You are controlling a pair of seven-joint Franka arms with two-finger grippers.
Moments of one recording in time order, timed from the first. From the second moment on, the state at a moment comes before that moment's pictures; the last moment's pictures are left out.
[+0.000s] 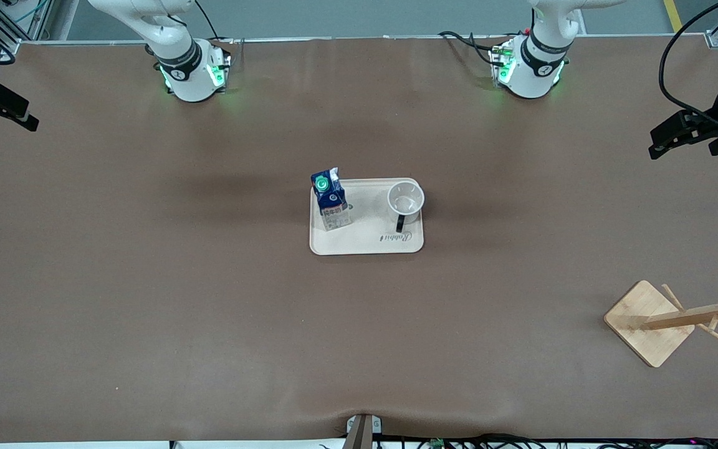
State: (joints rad) left arm 0.04 -0.02 -0.09 -1.53 0.04 1.49 -0.08; right arm -0.04 -0.12 -0.03 -1.57 0.04 1.41 0.02
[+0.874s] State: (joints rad) left arm 0.04 -0.02 -0.10 -1.51 0.04 1.49 -0.09; right arm -0.04 -0.12 -0.03 -1.57 0.05 1.41 0.02
